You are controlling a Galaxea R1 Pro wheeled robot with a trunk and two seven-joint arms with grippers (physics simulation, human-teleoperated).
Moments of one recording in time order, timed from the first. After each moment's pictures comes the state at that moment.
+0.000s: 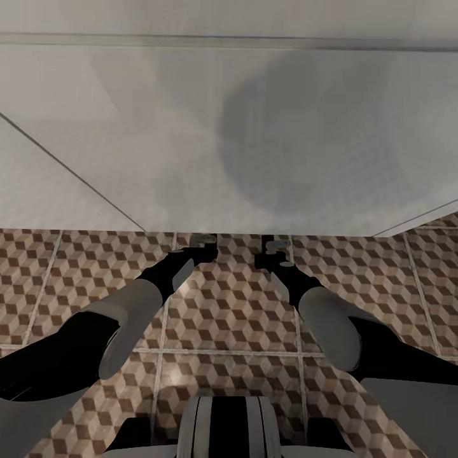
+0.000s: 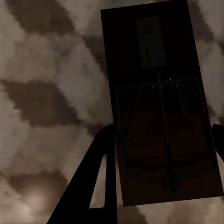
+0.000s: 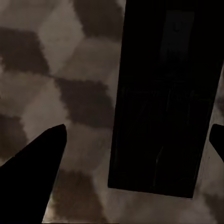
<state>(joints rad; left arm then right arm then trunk) -1.27 -0.17 -0.22 -0.22 0.25 0.21 0.03 -1.25 0.17 -0.29 -0.13 0.38 -0.01 -0.02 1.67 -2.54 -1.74</state>
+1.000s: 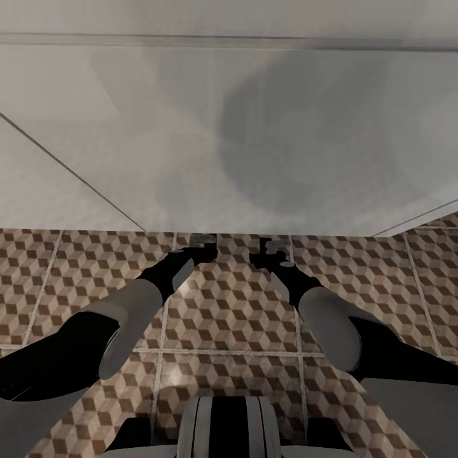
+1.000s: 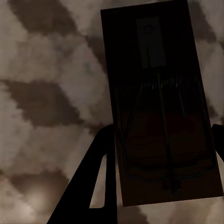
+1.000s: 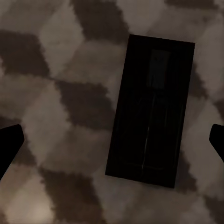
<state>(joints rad) -1.27 -0.17 -0.22 -0.22 0.25 0.21 0.04 -1.25 0.17 -0.29 -0.13 0.38 -0.02 -0.02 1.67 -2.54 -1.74</state>
